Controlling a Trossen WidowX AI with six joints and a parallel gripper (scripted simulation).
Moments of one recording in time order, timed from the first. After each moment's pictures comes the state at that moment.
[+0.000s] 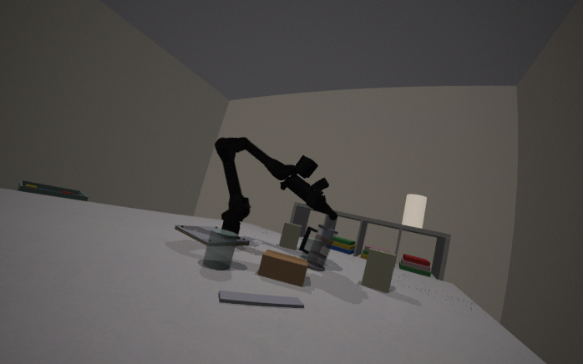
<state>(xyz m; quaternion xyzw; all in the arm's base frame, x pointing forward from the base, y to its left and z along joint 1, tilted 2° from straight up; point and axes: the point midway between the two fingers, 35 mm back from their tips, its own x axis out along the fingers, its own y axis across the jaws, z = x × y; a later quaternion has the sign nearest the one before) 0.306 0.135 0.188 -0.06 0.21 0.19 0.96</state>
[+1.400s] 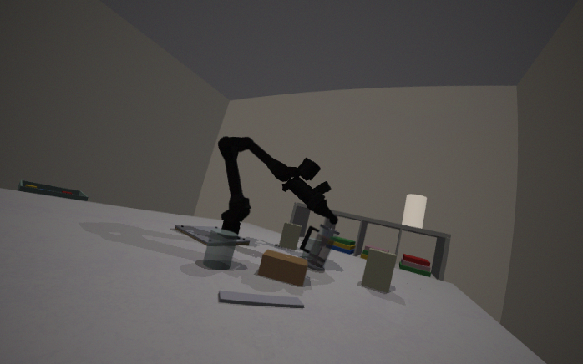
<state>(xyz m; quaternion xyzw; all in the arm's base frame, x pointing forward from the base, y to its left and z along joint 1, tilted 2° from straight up) 0.311 0.137 0.178 -0.06 0.23 0.19 0.95</state>
